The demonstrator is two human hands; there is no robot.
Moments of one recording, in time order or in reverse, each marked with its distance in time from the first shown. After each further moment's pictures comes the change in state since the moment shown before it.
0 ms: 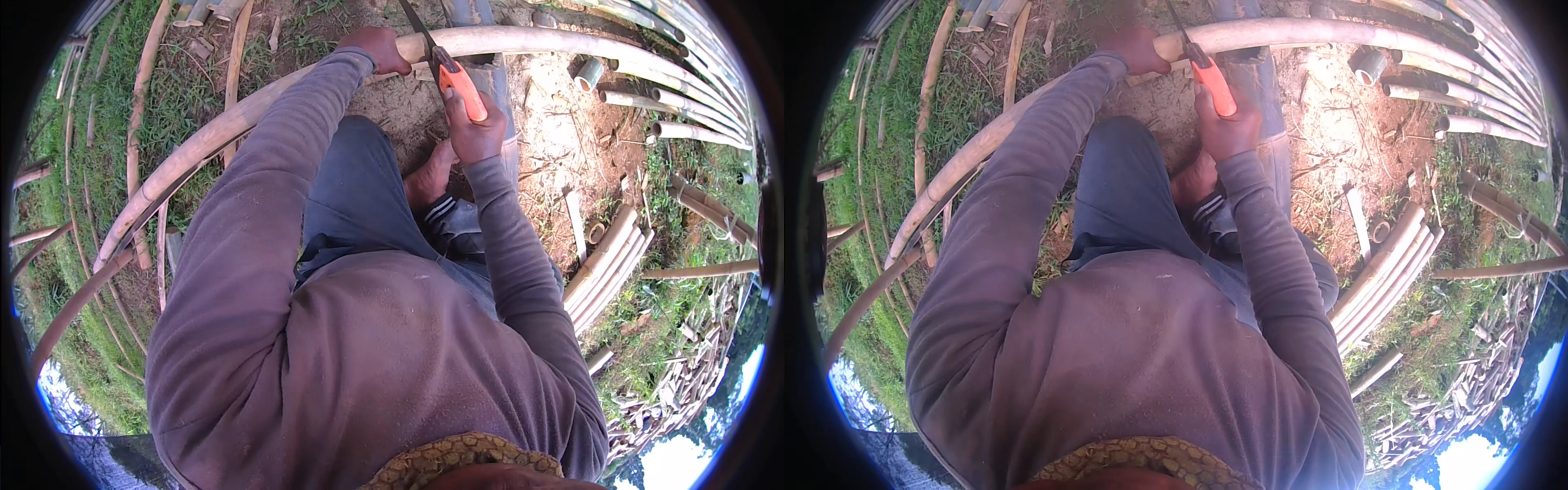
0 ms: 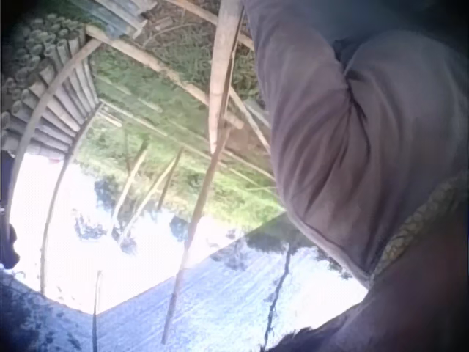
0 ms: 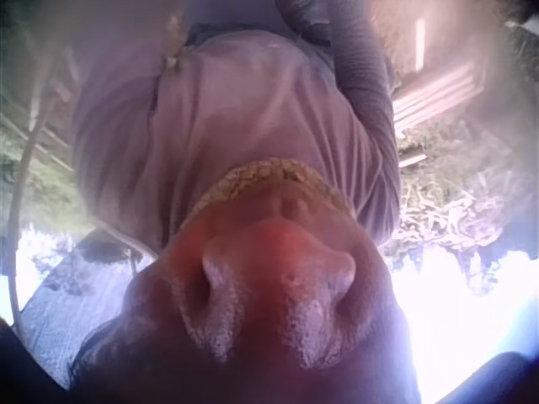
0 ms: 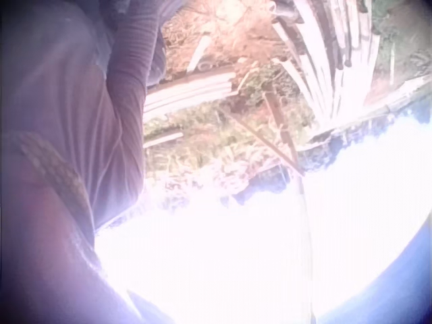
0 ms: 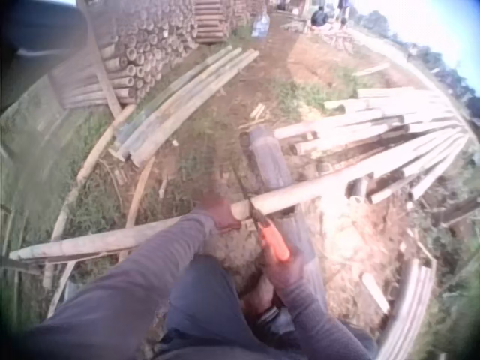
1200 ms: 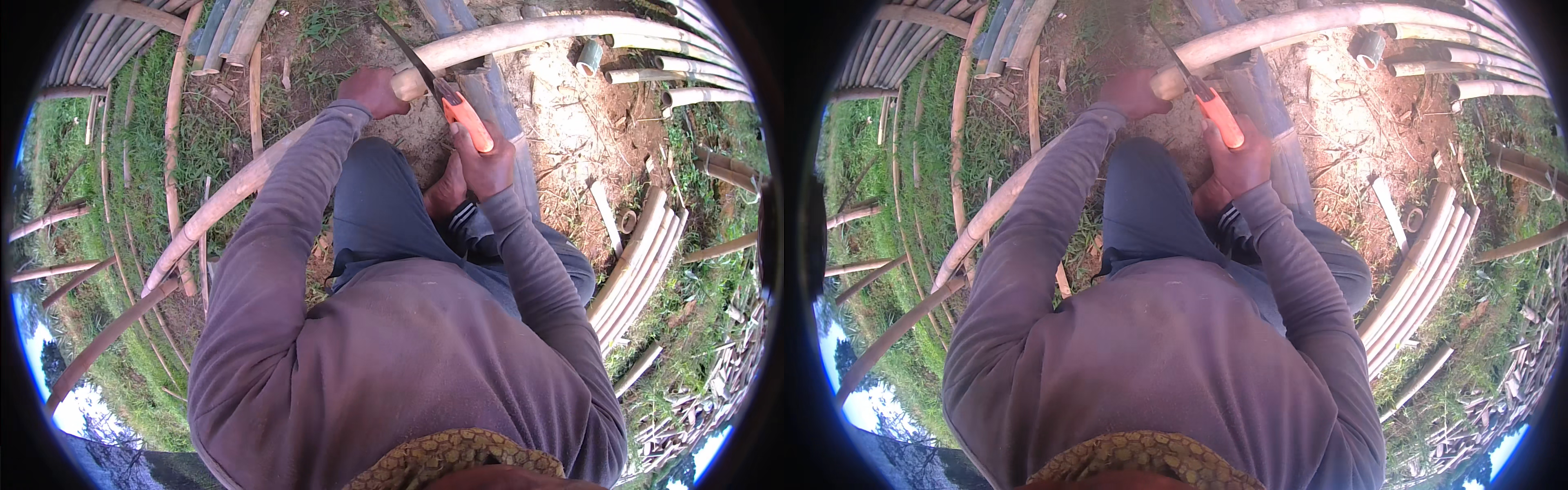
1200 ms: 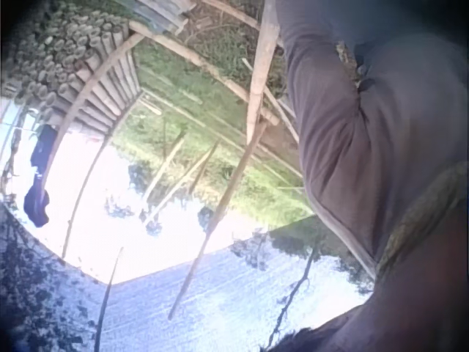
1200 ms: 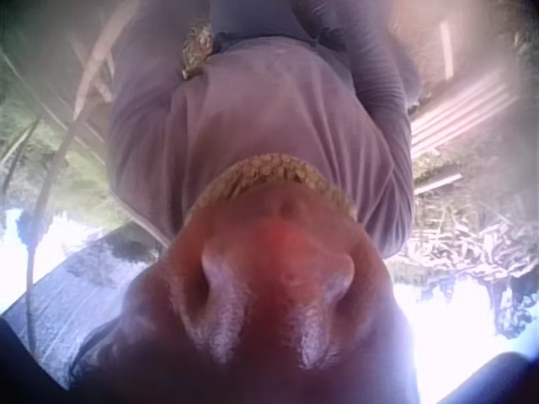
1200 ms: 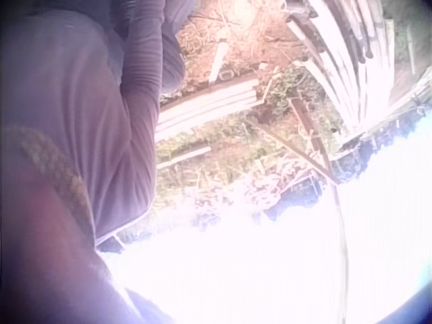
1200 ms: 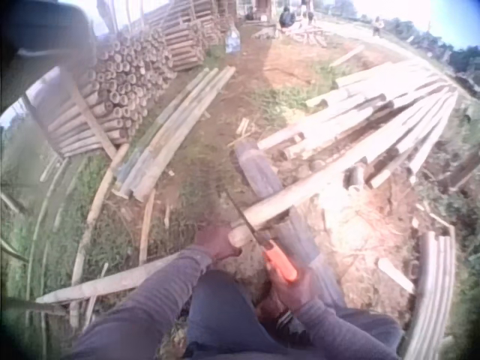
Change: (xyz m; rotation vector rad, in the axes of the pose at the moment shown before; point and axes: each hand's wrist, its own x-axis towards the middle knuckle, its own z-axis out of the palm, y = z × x) left_hand -0.058 0.011 -0.007 0.071 0.059 0.039; right_hand -0.030 -0.017 -0.020 -0.008 0.069 -0.050
